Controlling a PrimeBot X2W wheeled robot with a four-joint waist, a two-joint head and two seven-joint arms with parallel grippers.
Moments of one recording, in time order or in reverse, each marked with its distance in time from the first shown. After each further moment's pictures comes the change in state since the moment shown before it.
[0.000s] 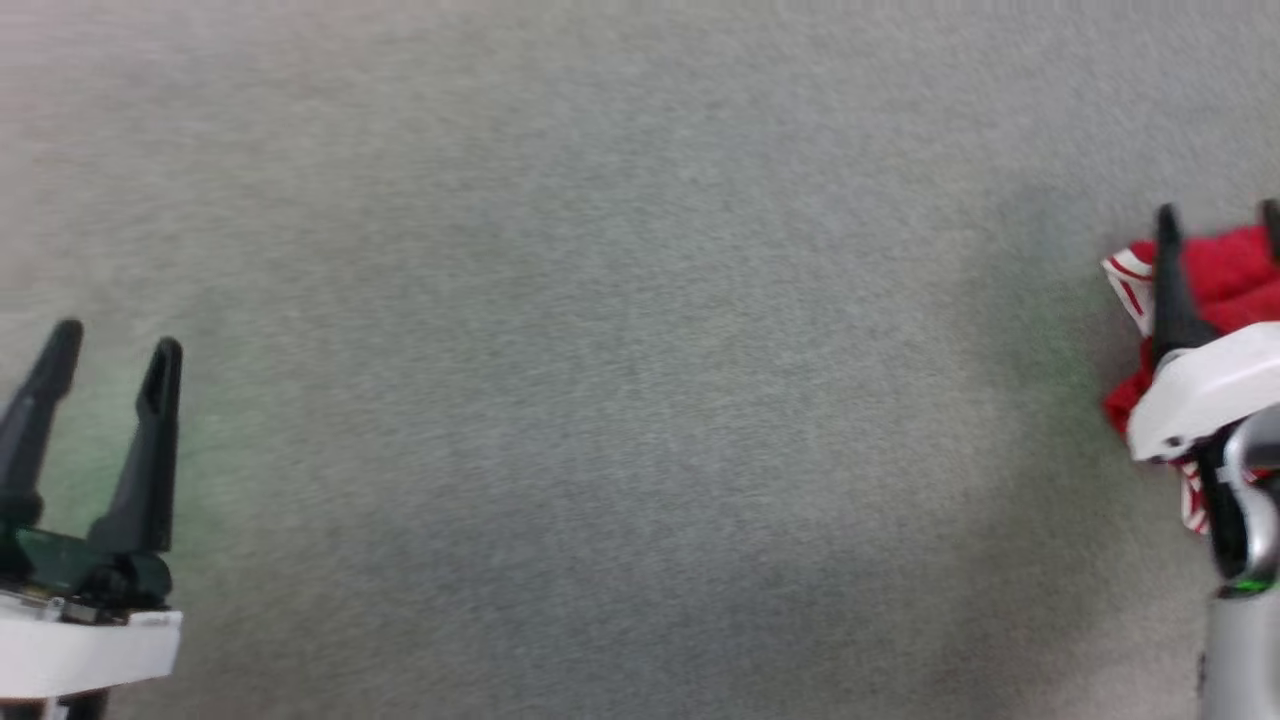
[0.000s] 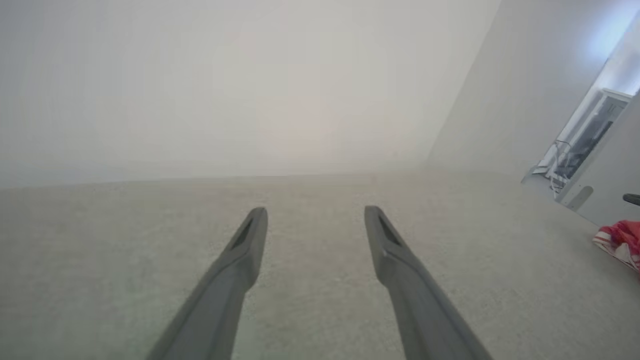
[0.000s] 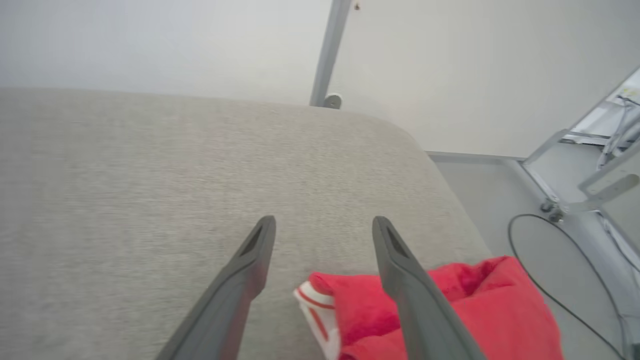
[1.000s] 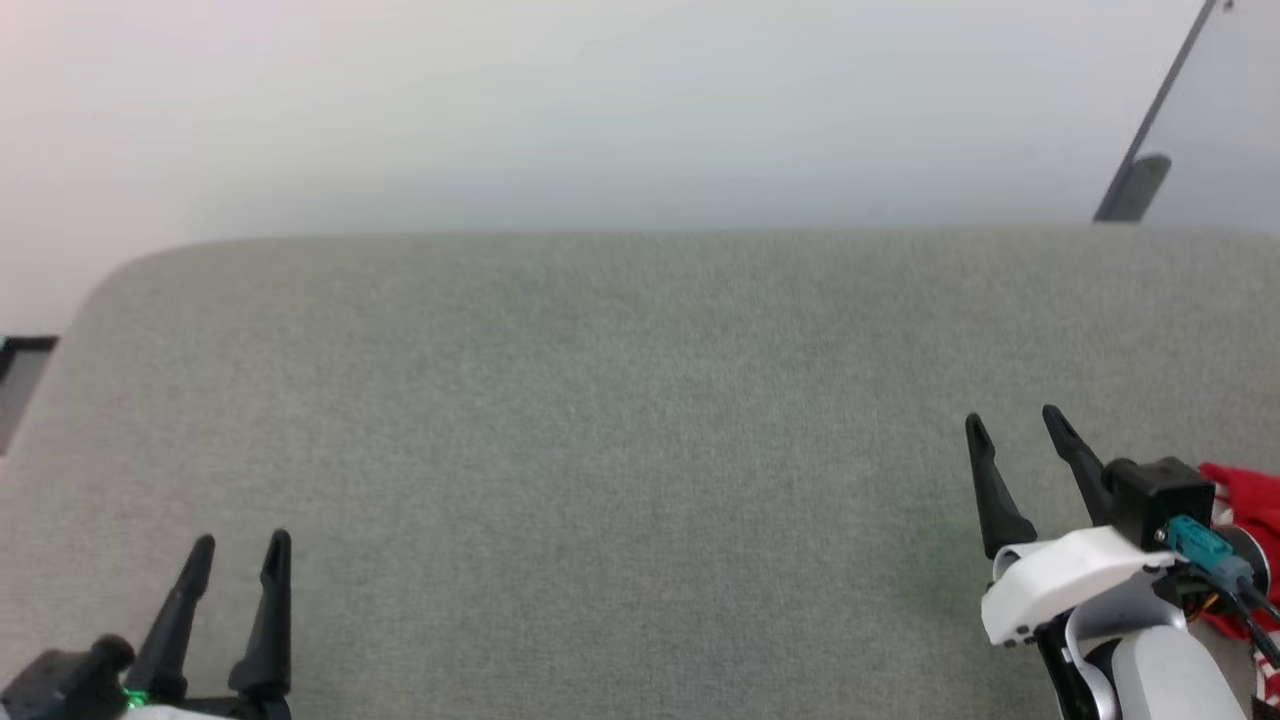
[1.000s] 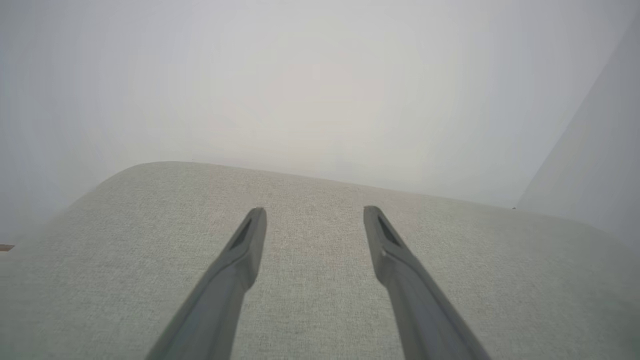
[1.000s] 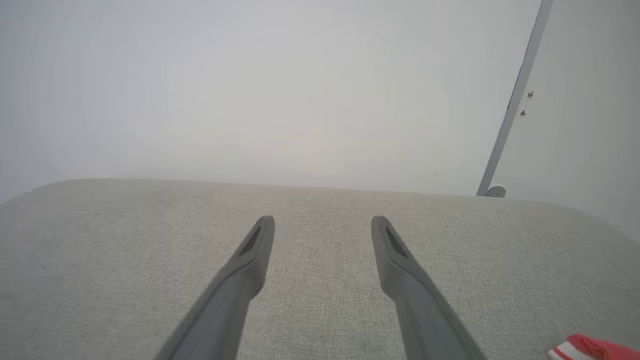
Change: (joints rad) left arm 0.111 -0.282 -0.018 0.316 0.130 0.000 0.000; right arm 0.187 -0.007 0.213 0.326 0.171 0.000 -0.378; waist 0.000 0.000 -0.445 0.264
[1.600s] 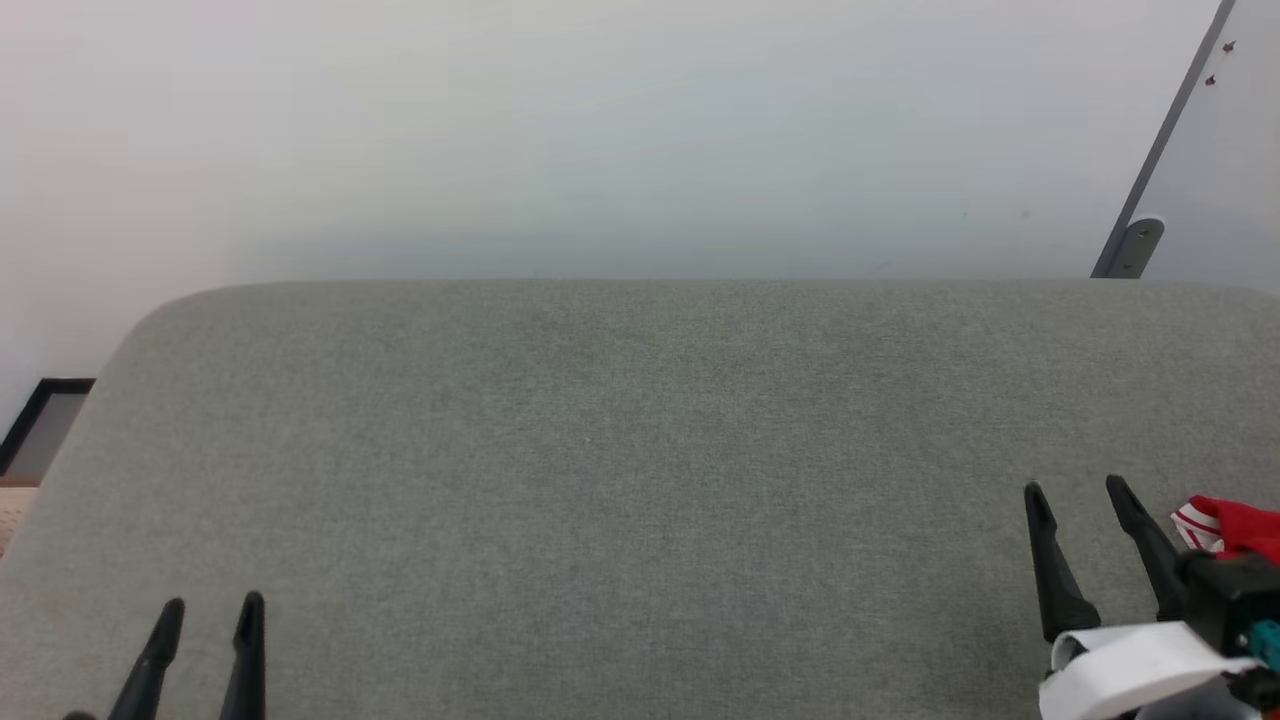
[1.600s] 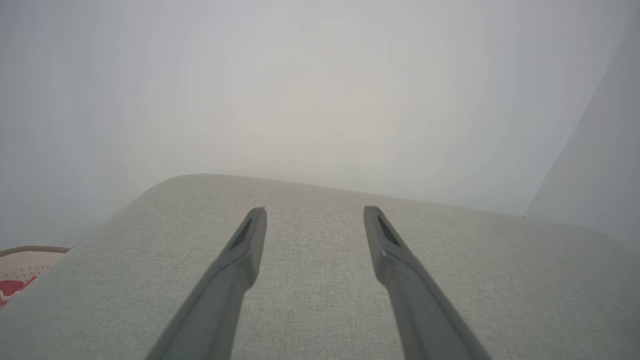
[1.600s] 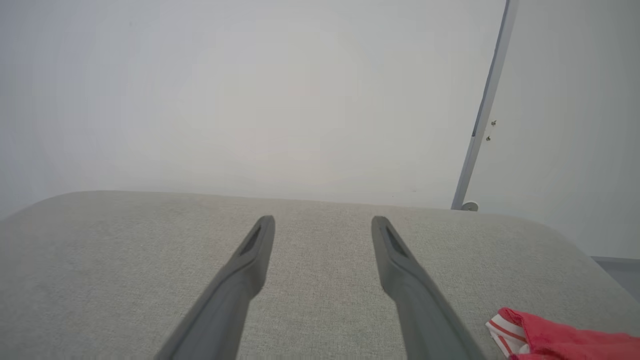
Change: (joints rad) left arm 0.150 -0.026 0.067 -0.105 0.044 0.000 0.000; right arm 0.238 -0.030 -0.036 -0.286 0.021 0.000 0.055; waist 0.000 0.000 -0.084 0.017
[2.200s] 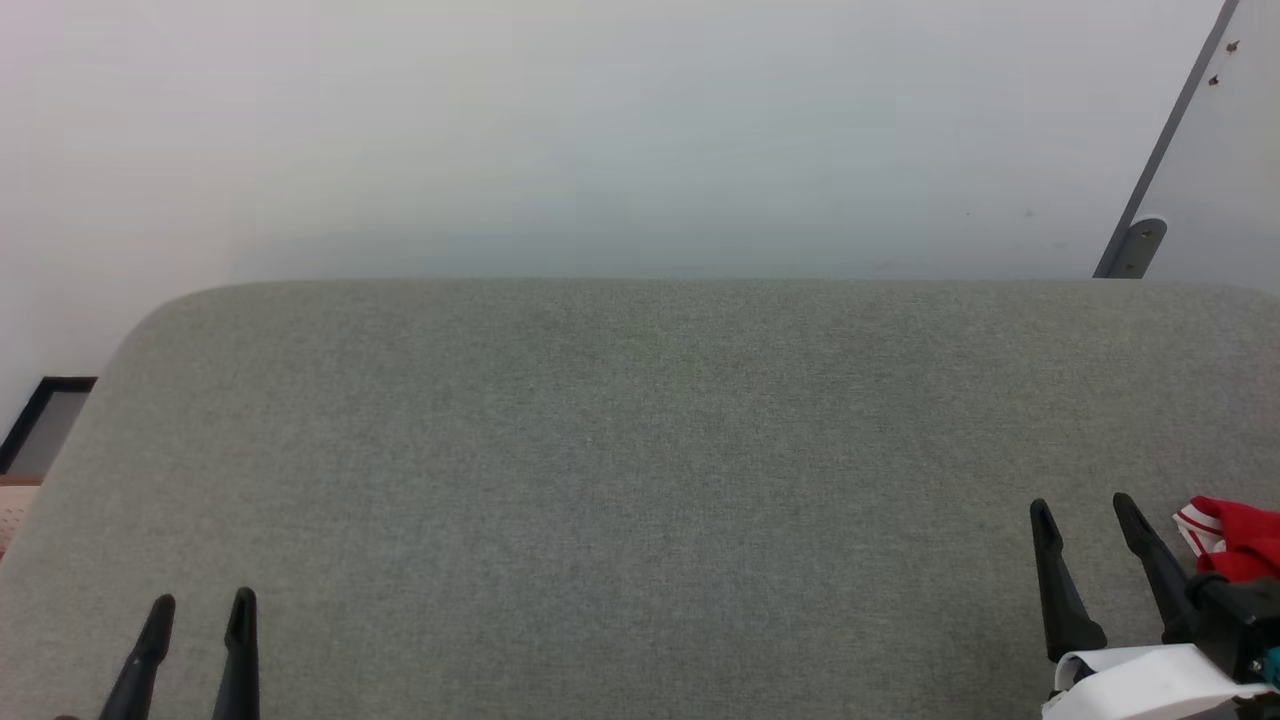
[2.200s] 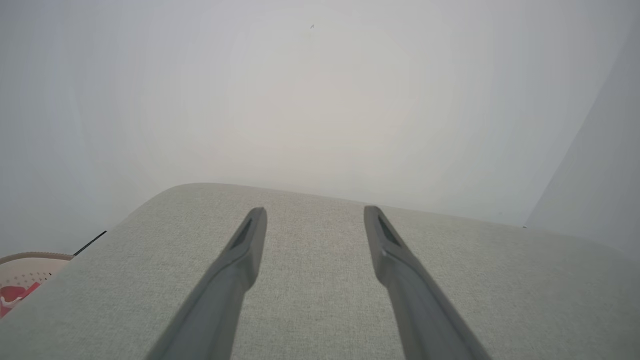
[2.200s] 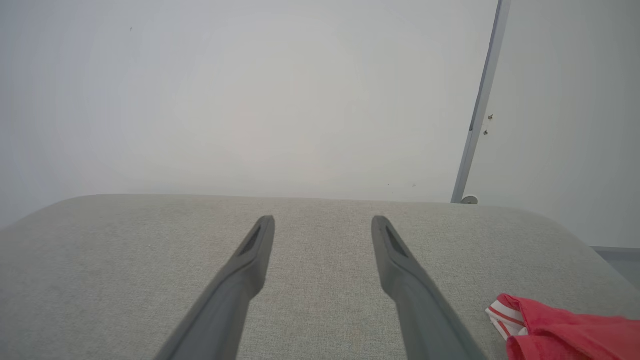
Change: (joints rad) left arm 0.020 -0.016 0.024 -0.046 0.004 0.000 0.000; right arm 0.065 0.026 -0.015 -0.081 0.004 0.000 0.021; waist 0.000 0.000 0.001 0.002
